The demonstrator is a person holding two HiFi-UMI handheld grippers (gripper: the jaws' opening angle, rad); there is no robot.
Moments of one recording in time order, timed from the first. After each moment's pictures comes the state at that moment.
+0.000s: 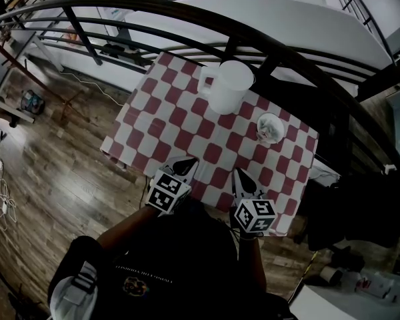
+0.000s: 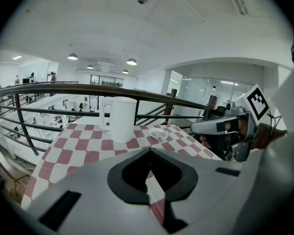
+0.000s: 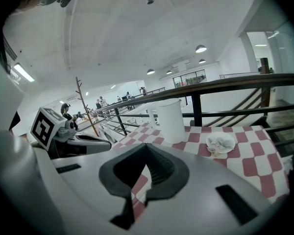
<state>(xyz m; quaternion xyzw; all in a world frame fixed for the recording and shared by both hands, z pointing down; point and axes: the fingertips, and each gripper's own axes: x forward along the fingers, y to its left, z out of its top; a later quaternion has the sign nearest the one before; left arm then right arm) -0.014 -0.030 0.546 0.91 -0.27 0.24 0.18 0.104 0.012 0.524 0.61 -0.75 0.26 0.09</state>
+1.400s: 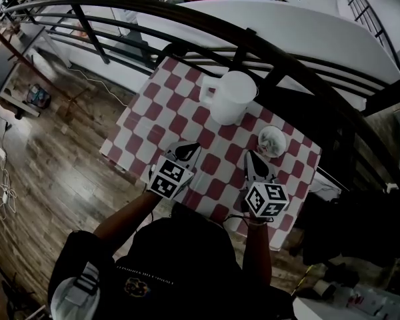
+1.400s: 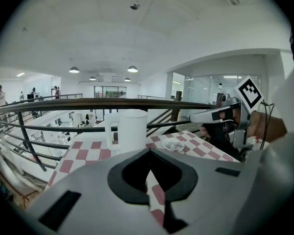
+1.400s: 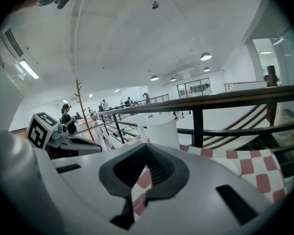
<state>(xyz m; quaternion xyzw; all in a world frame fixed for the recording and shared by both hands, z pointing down) 0.014 -0.111 0.529 0.91 -0.31 0.23 0.12 0.162 -0.082 0.501 0.60 -0.77 0.21 0.08</state>
